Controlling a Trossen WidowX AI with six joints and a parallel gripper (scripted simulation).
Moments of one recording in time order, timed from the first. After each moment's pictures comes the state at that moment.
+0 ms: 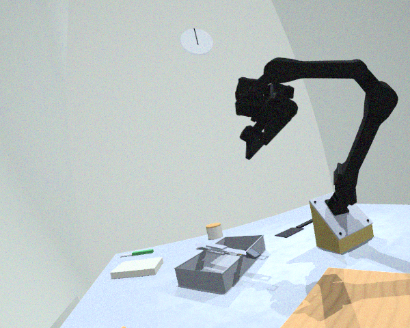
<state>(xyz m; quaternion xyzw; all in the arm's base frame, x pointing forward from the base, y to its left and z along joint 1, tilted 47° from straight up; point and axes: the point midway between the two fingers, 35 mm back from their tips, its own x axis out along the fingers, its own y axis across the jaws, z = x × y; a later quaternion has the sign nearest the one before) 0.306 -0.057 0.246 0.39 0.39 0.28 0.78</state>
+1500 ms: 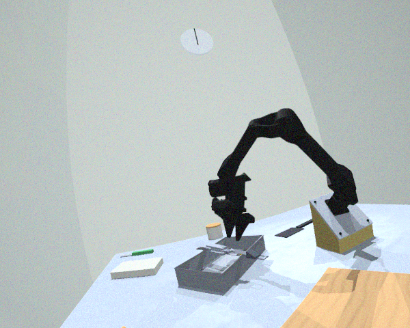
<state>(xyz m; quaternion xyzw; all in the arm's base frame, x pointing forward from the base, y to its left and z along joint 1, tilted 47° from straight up) 0.344 -0.040 -0.065 0.64 0.59 0.15 0.48</state>
